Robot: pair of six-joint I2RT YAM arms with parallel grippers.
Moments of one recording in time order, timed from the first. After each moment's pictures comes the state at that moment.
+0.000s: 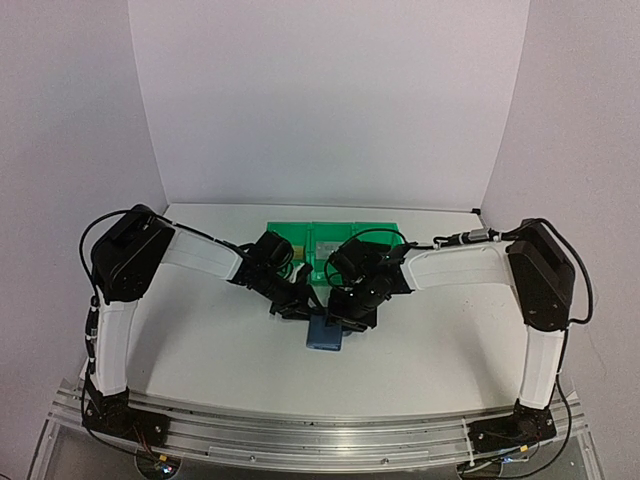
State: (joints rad) left arm -0.73 2.14 1.32 -0.13 0.66 -0.71; right arm 0.90 1.98 1.35 -0.51 -0.11 0.98
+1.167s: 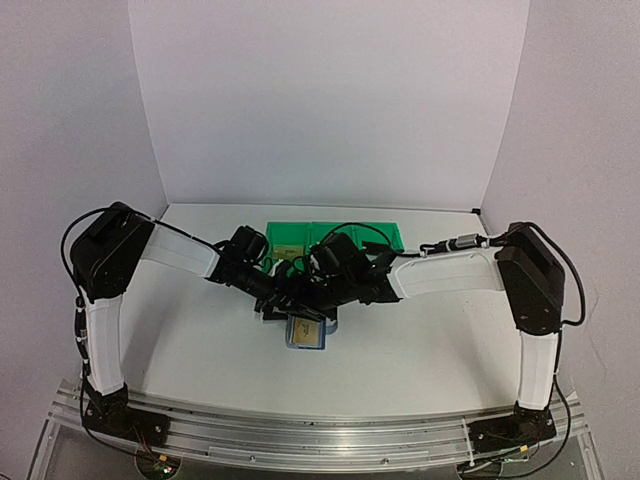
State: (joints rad) left arm -0.63 2.03 1.17 -0.03 0.83 -0.86; right arm 0.96 2.02 1.39 -0.12 -0.25 1.00
